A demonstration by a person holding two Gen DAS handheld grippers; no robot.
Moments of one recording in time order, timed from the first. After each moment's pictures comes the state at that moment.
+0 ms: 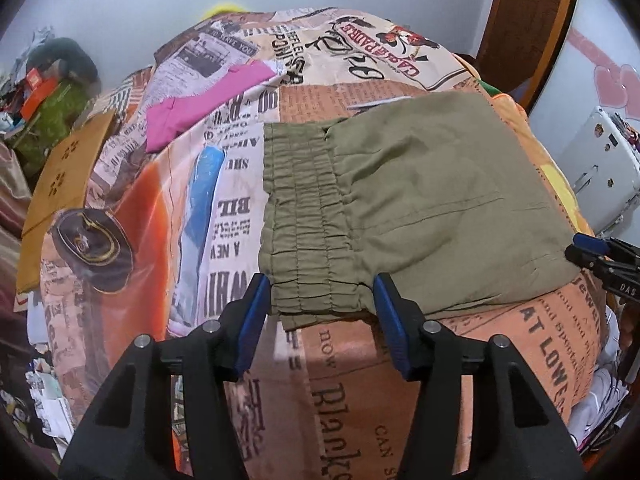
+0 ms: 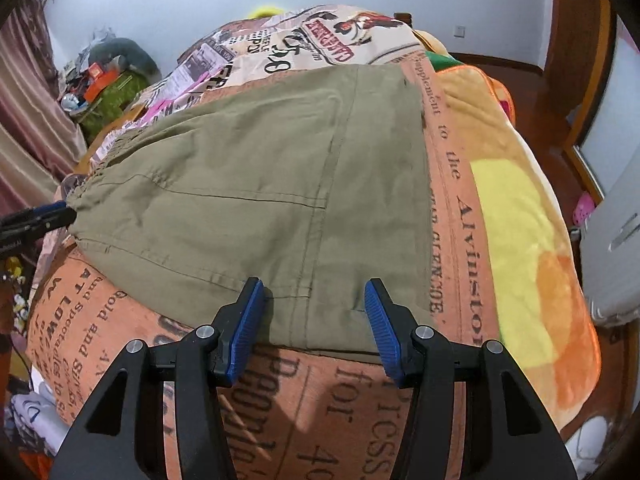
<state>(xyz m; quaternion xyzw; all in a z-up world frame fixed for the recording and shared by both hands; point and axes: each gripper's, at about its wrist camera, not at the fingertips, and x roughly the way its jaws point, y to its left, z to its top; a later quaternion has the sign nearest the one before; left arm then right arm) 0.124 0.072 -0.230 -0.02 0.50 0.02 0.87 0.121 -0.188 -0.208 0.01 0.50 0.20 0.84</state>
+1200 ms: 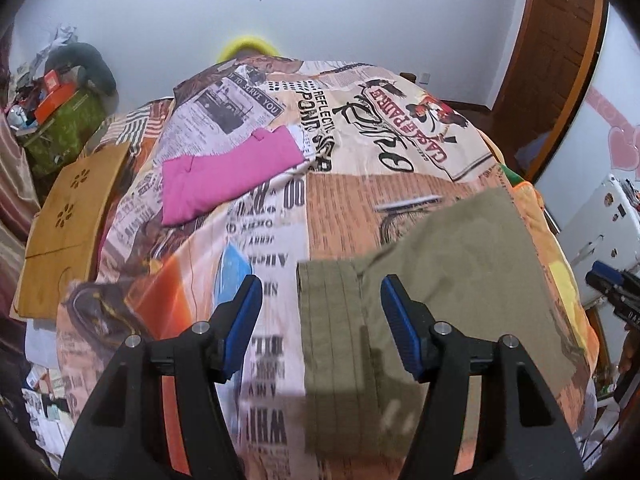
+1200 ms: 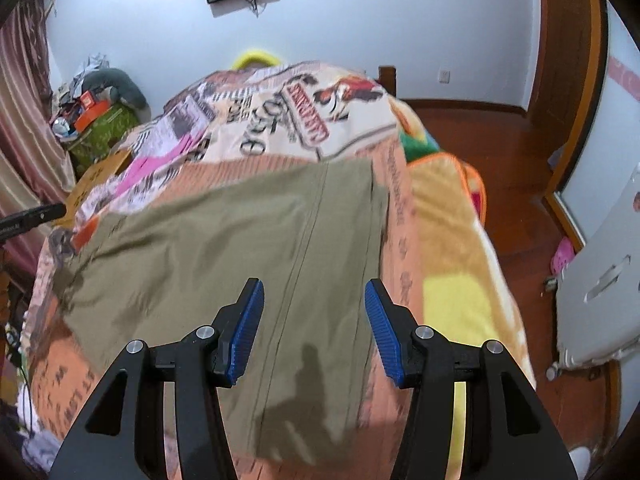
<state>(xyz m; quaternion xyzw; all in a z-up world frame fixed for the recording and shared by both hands) 0.211 0.110 -0.169 -0.05 0.44 0.05 0.90 0.188 -0.203 -0.145 -0.01 0.43 0.17 0.89</state>
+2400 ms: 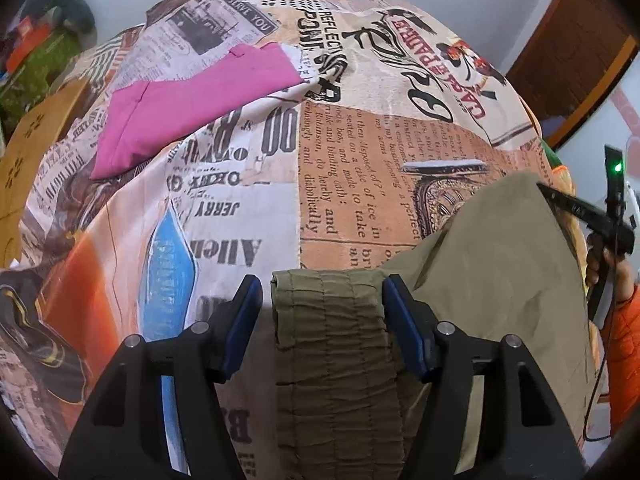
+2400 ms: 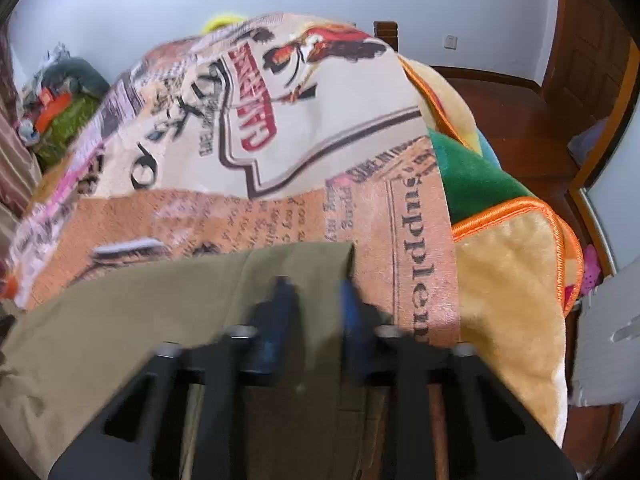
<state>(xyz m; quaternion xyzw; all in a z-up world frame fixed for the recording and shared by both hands) 0.286 0.128 -0.269 -0.11 0.53 0.03 0.84 0.370 -0.184 -0.243 -0.02 0.50 0.16 0.85</state>
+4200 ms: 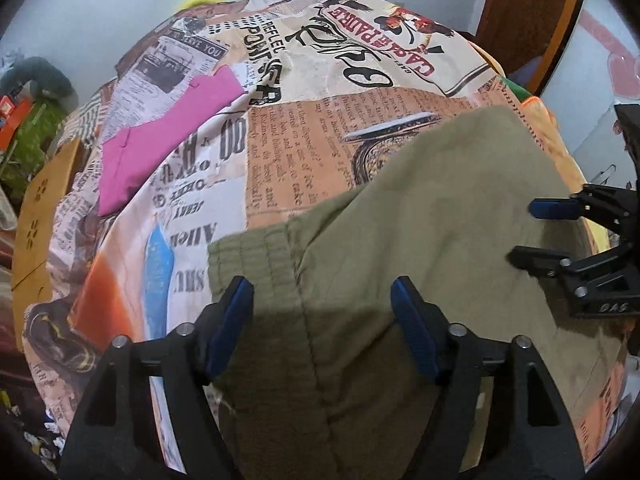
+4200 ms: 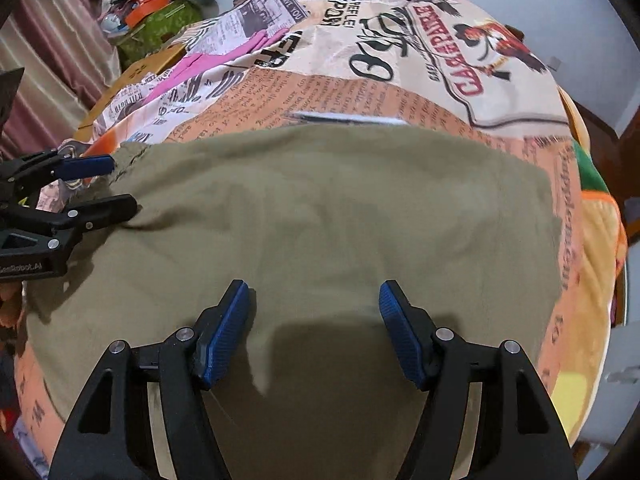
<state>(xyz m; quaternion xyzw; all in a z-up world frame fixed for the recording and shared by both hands) 0.252 0.067 -0.248 0.02 0.53 0.01 0.85 0.248 -0.083 -0.216 -0.11 0.54 0.31 0.77</state>
